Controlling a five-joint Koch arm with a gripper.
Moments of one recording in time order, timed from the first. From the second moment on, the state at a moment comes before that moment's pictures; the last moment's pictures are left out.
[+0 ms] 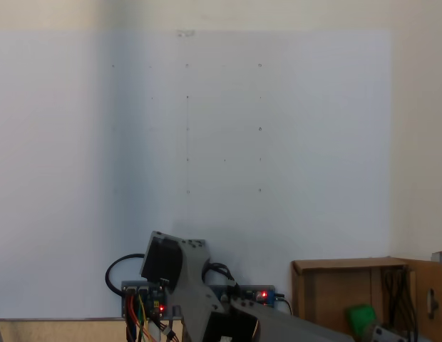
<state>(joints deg) 106.9 75.7 43.5 55.8 -6.5</state>
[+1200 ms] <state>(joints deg) 41.6 100.5 43.5 42.9 -1.3</state>
